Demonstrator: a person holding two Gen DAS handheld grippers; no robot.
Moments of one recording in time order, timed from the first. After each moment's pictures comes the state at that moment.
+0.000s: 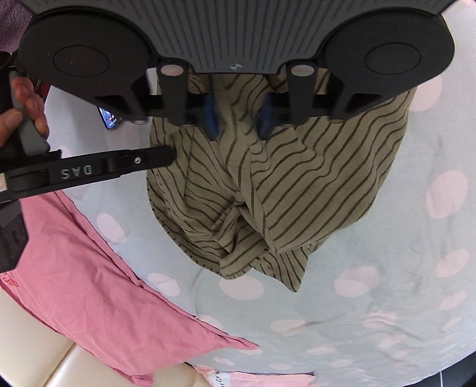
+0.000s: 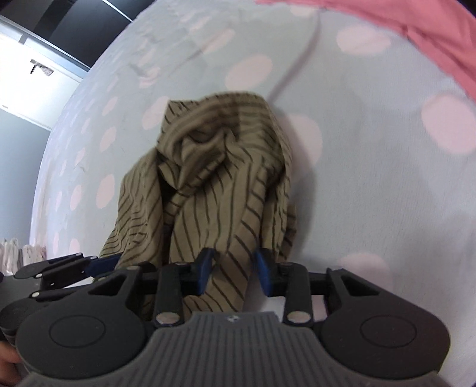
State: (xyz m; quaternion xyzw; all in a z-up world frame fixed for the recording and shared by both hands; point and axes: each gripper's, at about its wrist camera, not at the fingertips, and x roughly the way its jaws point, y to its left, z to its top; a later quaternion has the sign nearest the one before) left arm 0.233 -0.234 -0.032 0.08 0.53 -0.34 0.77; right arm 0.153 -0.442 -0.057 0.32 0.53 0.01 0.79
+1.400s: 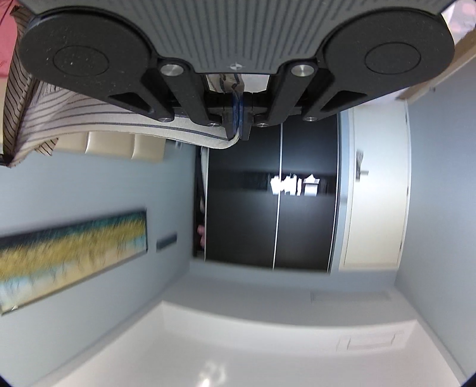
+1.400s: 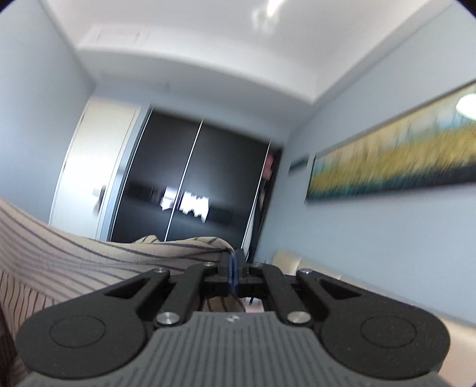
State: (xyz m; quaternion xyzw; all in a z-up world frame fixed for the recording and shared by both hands) left arm -0.020 0.100 0.437 -0.02 -0.02 -0.13 0.99; right arm -0.077 -0.314 0.430 -0.13 -0.07 -0.07 0.99
